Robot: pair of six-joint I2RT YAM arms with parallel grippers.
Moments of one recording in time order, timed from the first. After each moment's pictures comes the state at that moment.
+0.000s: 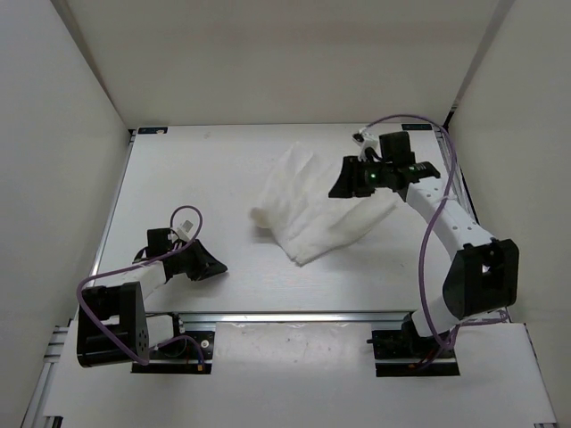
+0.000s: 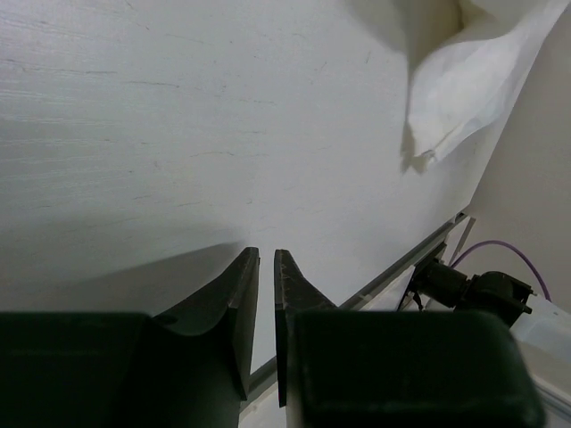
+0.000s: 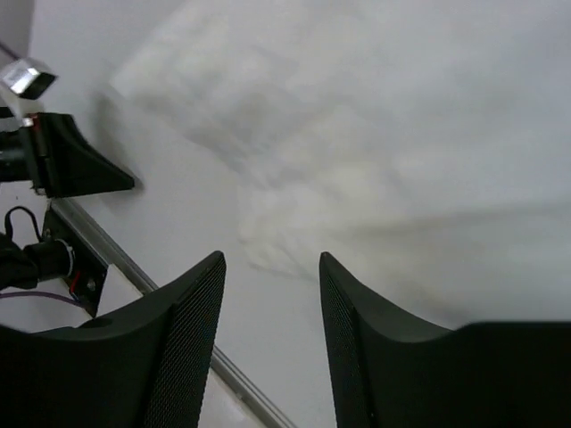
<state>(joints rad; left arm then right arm) 0.12 1.23 0.32 -0.13 0.74 -0.50 0.30 1.52 1.30 -0.54 -0.61 0.18</state>
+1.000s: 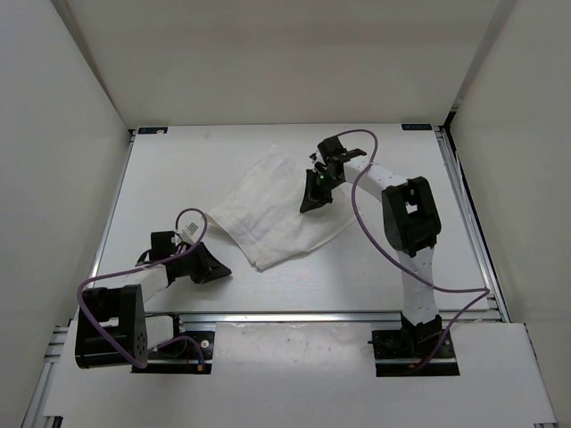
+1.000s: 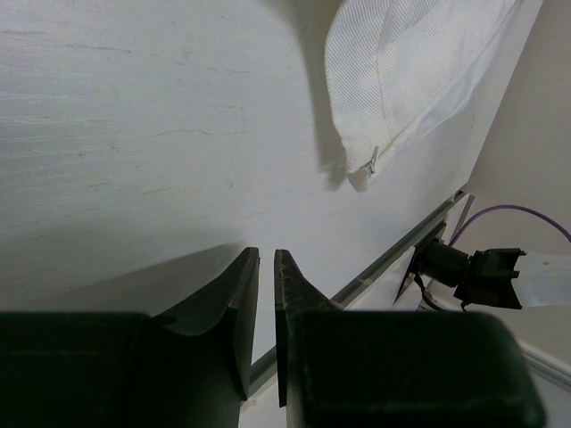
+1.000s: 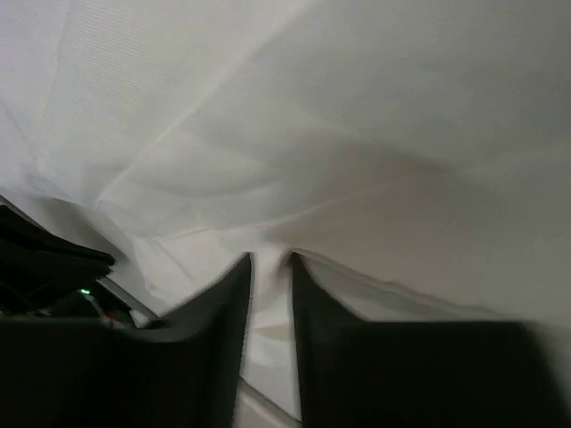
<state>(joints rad) 0.07 1.22 0.28 -0.09 0.78 -0.50 0.44 2.14 1.63 -0.68 -0.50 0.44</state>
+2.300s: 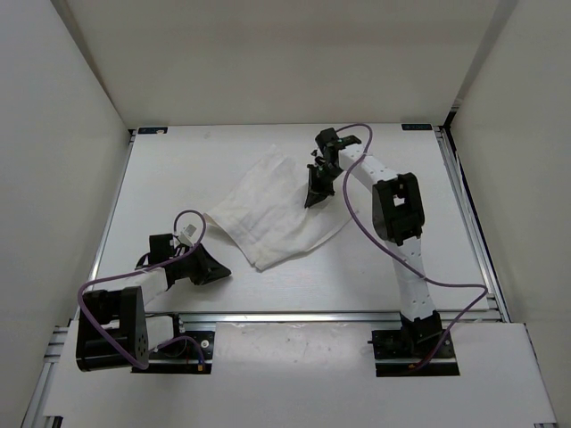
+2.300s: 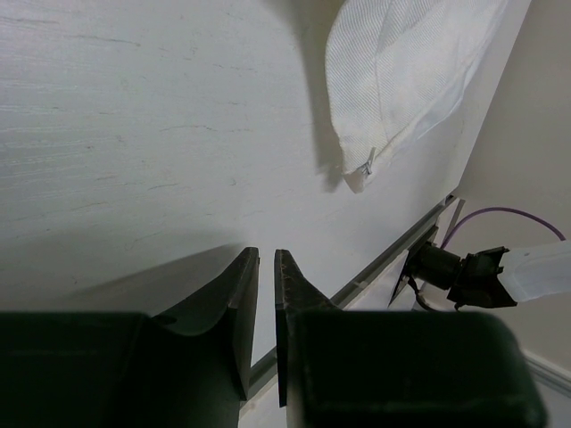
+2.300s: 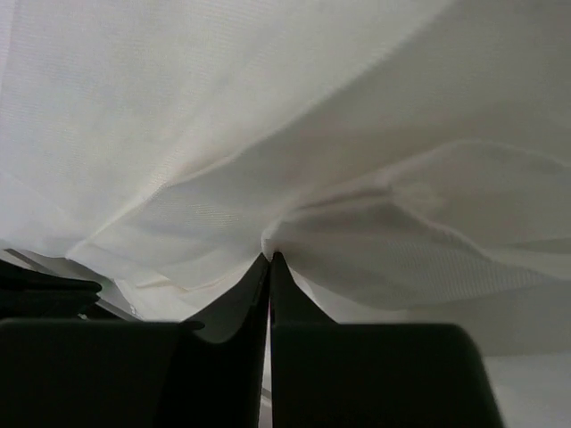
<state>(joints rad) 0.10 1.20 0.25 -0.04 0.80 -0.52 0.42 2.38 2.03 -0.98 -0.43 0.43</state>
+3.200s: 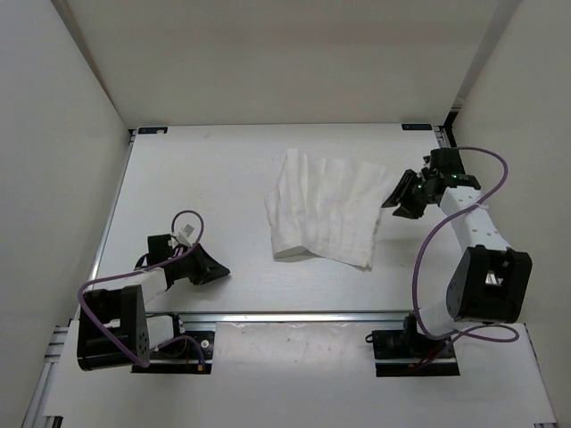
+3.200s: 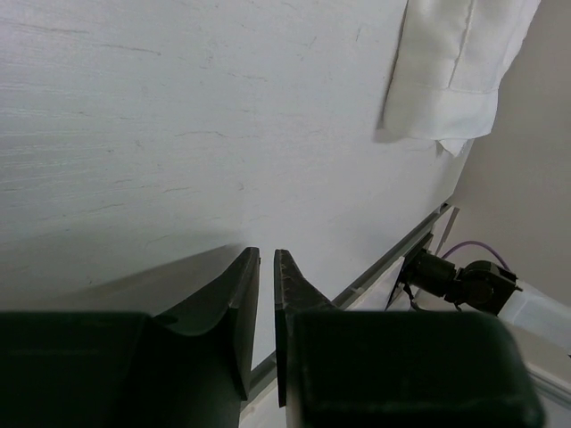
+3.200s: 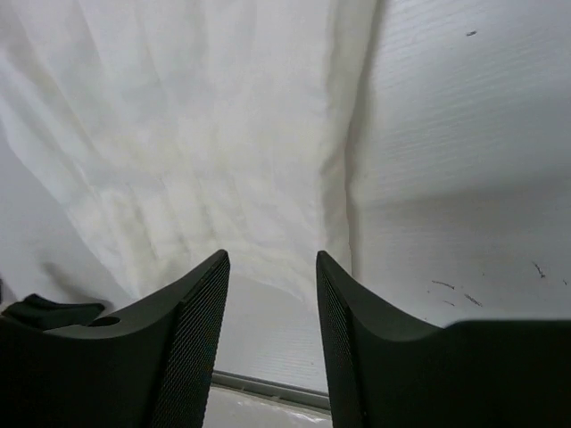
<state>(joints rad) 0.12 1.21 0.24 -0.03 0.80 -0.53 -0.07 1.46 1.14 -0.71 -0.37 0.45</state>
